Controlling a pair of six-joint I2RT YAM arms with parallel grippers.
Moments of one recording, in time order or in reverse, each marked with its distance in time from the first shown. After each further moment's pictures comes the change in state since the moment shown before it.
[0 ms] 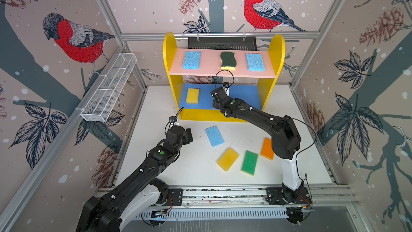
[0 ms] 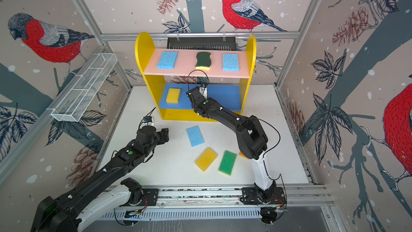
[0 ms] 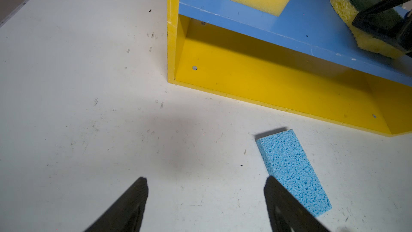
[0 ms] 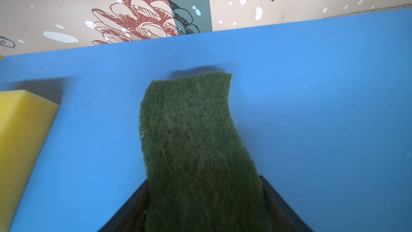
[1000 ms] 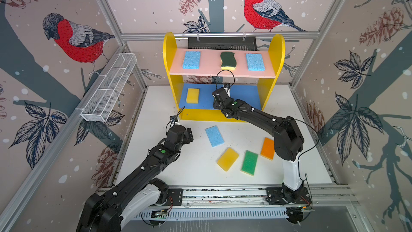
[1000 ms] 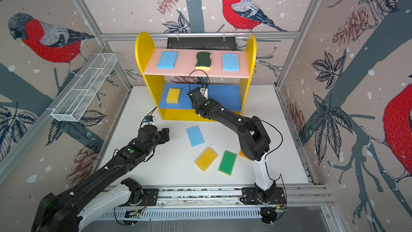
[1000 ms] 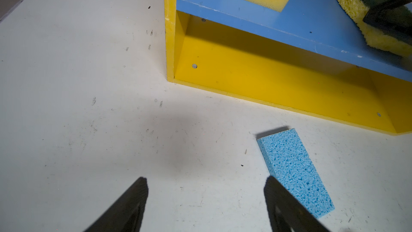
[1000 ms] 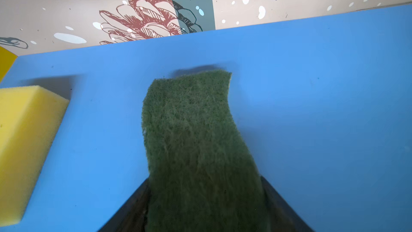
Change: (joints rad) left arm -0.002 0.030 0.012 0.002 0.001 0.000; right arm 0.004 -0.045 -0.064 0.035 -0.024 -0.007
